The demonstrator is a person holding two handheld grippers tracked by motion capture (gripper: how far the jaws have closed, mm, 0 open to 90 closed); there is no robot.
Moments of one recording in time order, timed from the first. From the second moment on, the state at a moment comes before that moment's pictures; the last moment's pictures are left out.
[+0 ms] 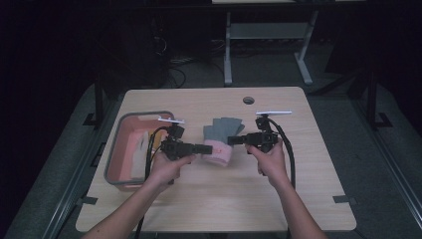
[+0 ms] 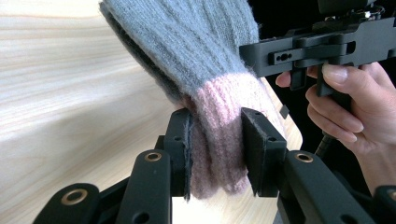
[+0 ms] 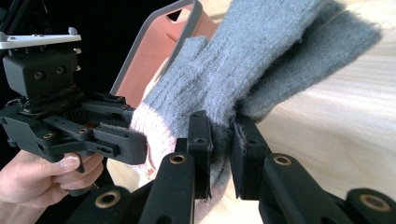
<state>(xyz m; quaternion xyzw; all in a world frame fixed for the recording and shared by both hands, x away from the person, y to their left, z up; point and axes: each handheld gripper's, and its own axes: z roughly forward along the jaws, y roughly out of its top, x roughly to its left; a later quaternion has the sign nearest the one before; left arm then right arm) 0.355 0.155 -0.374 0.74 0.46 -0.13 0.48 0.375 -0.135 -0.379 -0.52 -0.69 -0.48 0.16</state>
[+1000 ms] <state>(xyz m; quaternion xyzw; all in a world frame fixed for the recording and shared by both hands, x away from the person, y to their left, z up) 0.353 0.210 -0.356 0.72 0.48 -0.09 0.49 0.399 -0.078 -0.362 -0.49 -0.71 -0.48 0.17</state>
